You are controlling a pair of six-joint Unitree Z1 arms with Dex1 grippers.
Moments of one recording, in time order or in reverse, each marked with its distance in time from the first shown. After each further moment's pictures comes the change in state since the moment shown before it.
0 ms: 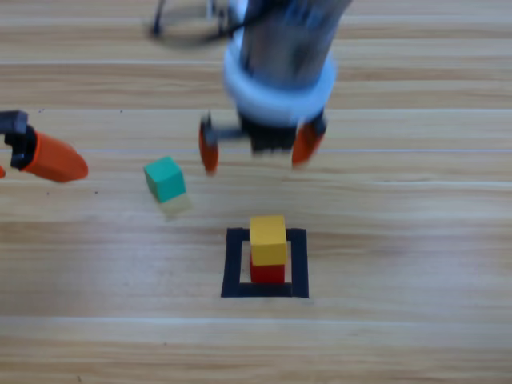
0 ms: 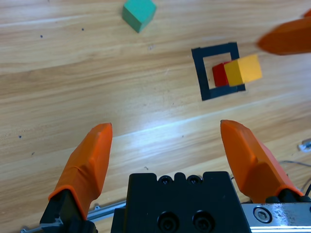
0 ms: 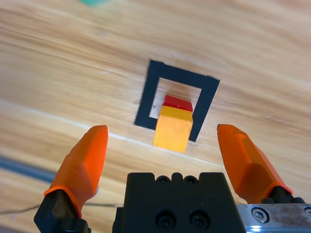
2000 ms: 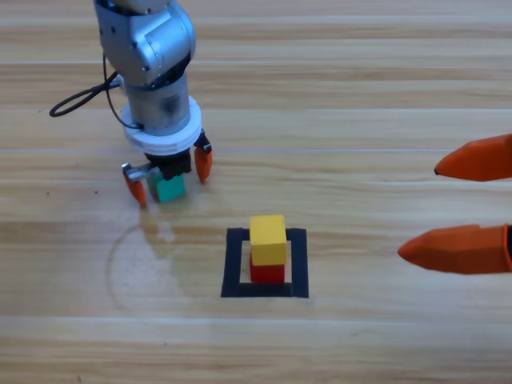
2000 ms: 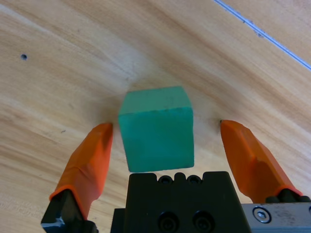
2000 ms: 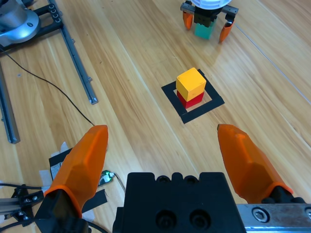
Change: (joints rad) arm 0 0.209 1.054 -0.742 0.215 -0.020 -0.526; arm 1 0.031 -1.164 1.680 -1.231 0.177 -0.725
